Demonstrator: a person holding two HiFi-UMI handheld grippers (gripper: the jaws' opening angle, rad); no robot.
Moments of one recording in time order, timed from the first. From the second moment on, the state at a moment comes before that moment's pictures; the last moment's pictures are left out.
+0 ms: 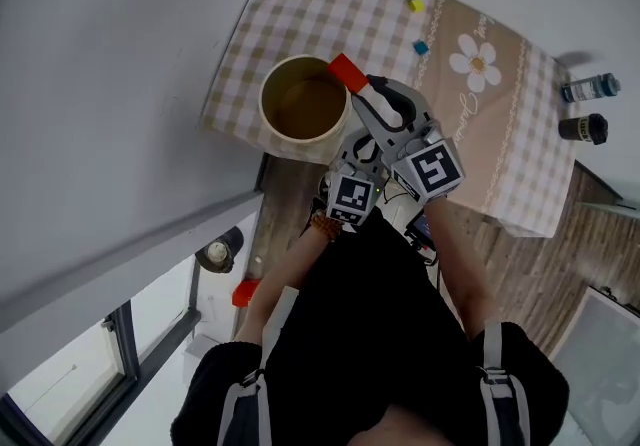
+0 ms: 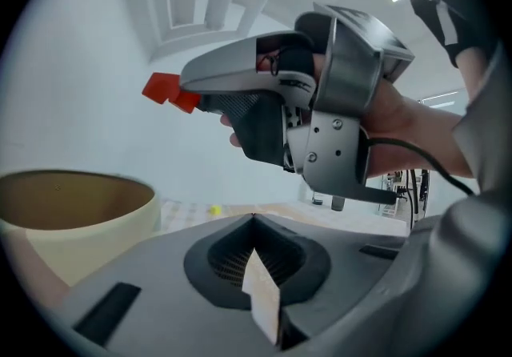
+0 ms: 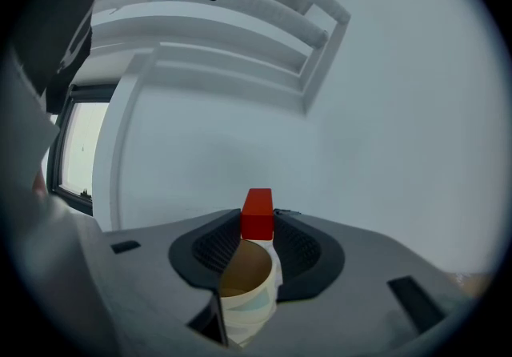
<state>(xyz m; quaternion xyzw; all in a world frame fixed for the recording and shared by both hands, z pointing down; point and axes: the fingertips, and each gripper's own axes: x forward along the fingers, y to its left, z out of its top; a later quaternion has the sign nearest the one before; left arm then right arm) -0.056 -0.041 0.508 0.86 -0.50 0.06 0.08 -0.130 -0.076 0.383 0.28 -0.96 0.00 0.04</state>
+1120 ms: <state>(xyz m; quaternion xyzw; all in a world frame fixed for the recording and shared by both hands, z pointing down) -0.077 -0.032 0.503 0.91 -0.41 0.02 0.09 -0.186 -0.044 0.387 0.26 -0.96 -0.06 0.07</state>
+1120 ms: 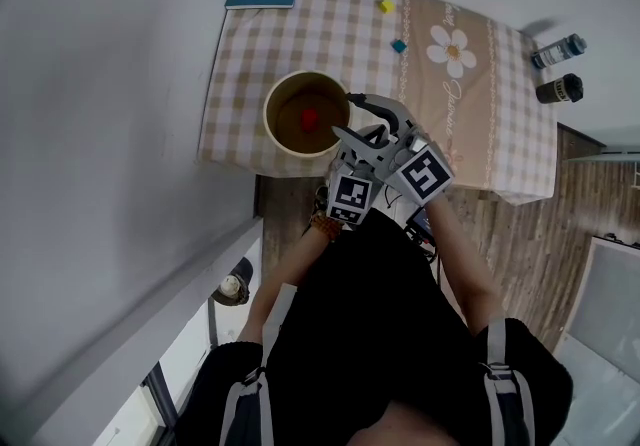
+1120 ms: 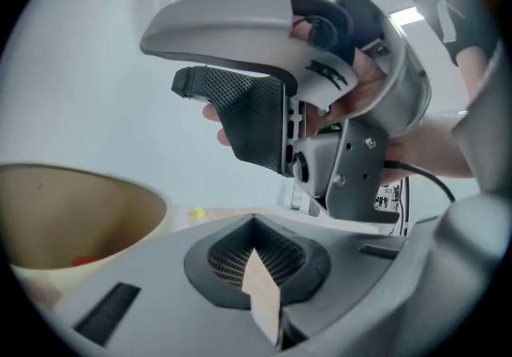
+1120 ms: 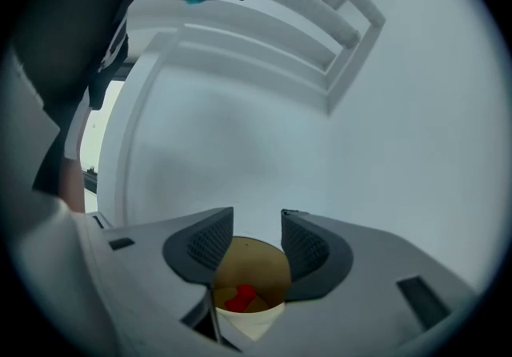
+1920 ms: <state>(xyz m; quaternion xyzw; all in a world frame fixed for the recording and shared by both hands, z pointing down) -0.051 -0.069 0.504 0.88 -0.46 0.04 0.09 -0.051 -0.151 0.415 0.34 -0.94 -0.01 0.07</state>
